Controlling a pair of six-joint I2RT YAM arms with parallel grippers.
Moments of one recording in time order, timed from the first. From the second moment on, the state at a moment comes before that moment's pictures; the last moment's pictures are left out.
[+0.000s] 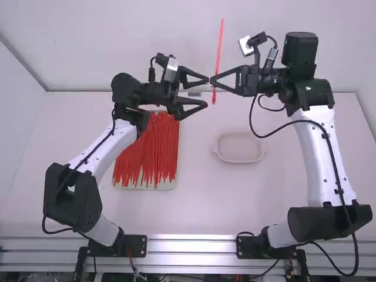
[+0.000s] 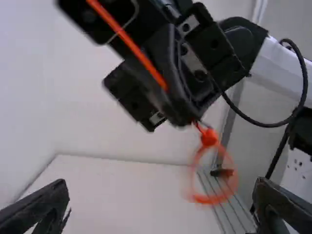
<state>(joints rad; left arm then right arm) -0.25 1.65 1.30 0.86 1.27 -0.64 0.09 1.60 1.83 -0.72 -1.38 0.33</state>
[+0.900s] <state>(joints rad) -0.05 1.65 1.30 -0.34 1.13 -0.22 0.03 1.60 1.60 -1.01 -0.55 0.03</state>
